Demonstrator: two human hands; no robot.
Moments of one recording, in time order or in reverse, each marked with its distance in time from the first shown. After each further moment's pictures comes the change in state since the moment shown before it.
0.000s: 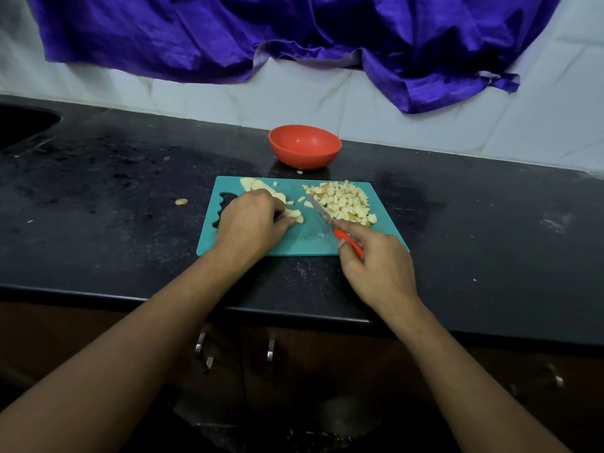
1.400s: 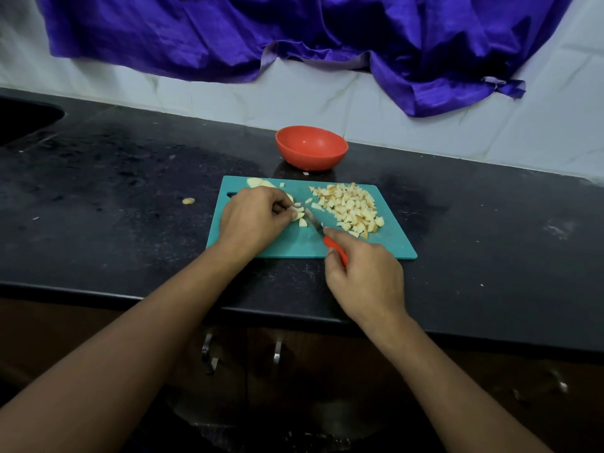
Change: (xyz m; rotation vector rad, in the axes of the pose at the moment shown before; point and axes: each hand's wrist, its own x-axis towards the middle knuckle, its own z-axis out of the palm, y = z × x) left_hand 0.008 -0.016 0.001 -0.260 0.007 -0.117; right_hand -0.012 -0.036 0.013 -0.077 0.009 0.005
